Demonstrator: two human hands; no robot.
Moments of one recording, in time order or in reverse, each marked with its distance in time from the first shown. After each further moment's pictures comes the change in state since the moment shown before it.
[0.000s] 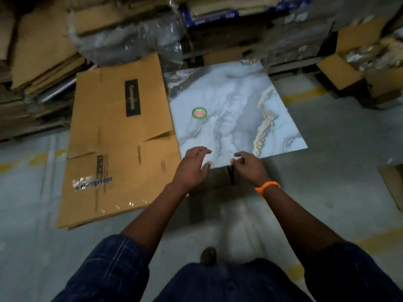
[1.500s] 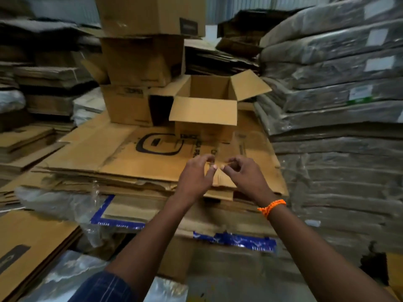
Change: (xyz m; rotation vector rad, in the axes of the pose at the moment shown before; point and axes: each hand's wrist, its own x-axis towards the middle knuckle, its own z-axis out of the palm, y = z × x) left_hand 0.882 0.255 -0.093 0.092 0.709 -0.202; right_hand 0.720 -0.229 -0.574 0.113 -0.006 -0.834
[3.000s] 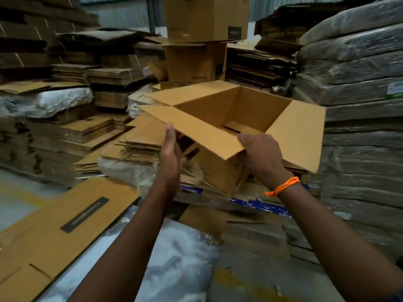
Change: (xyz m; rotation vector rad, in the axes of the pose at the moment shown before) left_hand -0.207 0.059 -0.214 -0.999 0.362 -0.333; right_hand -0.164 -0.178 -0.003 -0.685 0.070 -0.458
